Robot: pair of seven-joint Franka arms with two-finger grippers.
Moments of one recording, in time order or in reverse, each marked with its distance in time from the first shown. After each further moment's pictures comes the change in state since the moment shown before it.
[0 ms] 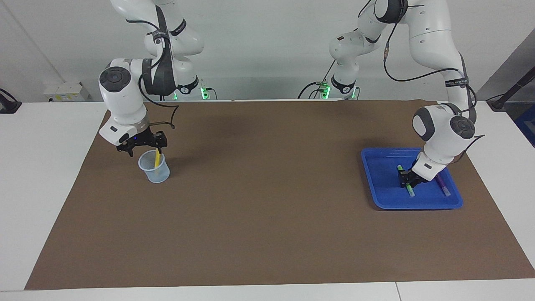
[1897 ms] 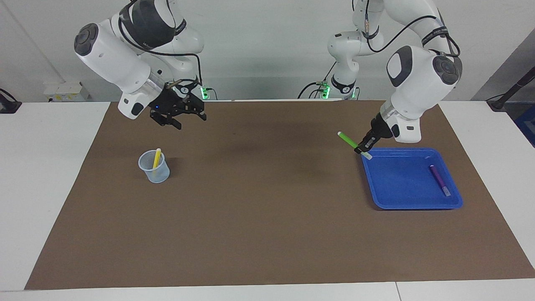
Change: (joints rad) left arm -0.293 -0.261 -0.034 0.172 -0.348 -0.477 -1.174; right arm 0.061 -0.012 0.054 0.291 0.650 -0.335 0.117
